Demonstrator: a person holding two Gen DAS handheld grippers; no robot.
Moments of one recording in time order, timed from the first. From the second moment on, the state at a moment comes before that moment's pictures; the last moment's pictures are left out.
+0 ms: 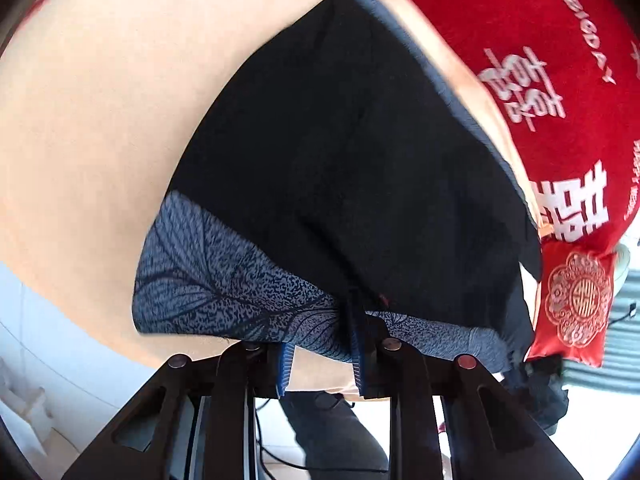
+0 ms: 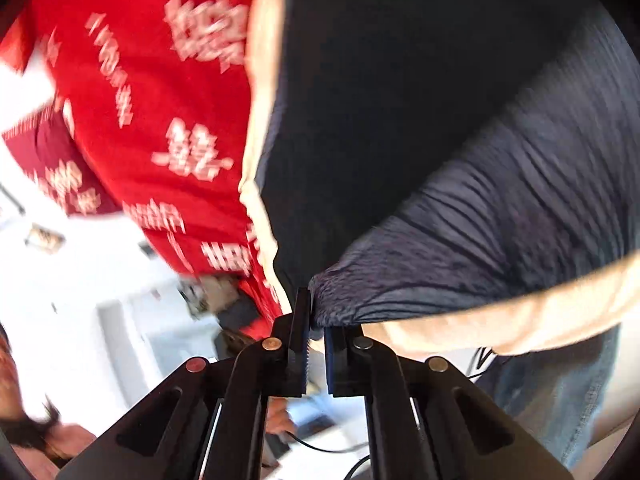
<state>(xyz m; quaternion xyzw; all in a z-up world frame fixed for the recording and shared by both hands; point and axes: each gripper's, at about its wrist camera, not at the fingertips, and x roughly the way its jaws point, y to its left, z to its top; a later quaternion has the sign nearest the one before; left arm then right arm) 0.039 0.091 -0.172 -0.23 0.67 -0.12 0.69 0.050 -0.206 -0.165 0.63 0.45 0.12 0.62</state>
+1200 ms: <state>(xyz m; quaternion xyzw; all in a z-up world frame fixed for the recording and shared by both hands) 0.287 -0.065 -0.181 0.02 0.59 -0.03 0.80 0.386 -0.195 -0.151 0.18 0.65 0.15 0.72</state>
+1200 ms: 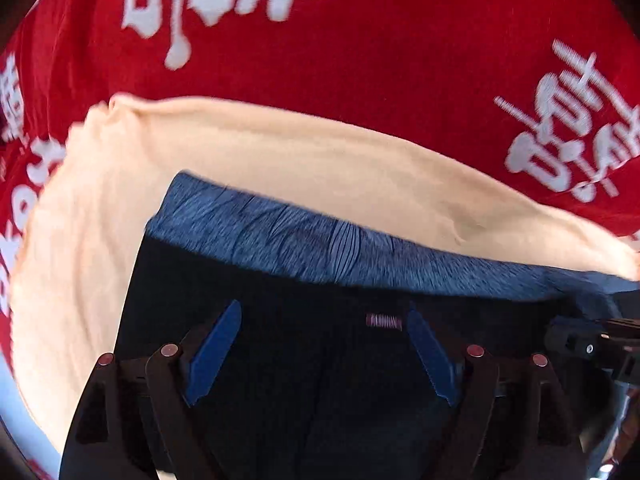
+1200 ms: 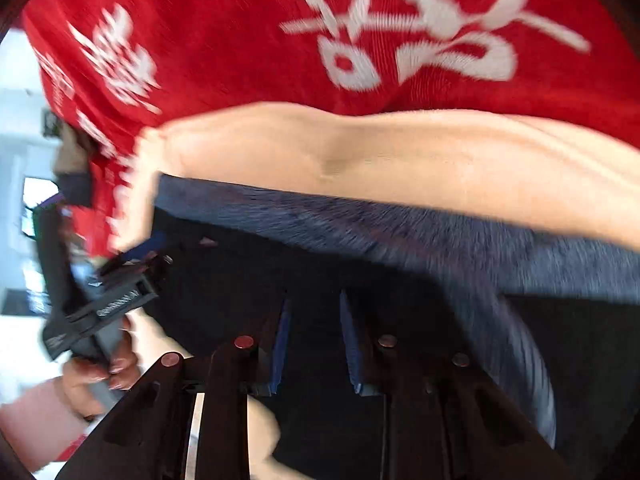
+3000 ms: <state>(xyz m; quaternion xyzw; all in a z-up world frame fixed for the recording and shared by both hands) 0.047 -0.371 -0.163 0.08 0.68 -0.39 0.62 -0.084 -0.424 -0.155 0.57 0.50 -0.07 0.65</state>
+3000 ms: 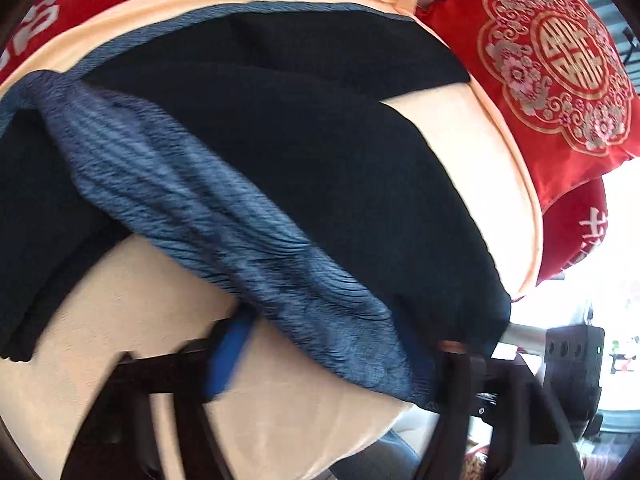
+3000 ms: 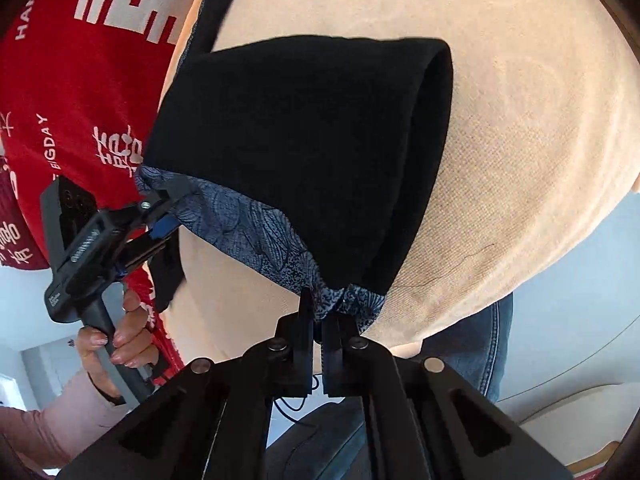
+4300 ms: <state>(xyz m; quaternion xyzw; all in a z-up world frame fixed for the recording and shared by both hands) 0.196 -0.420 -0.174 0.12 0.66 -0.20 0.72 0.225 -0.632 -0.031 0.29 0.51 -0.09 0.81</state>
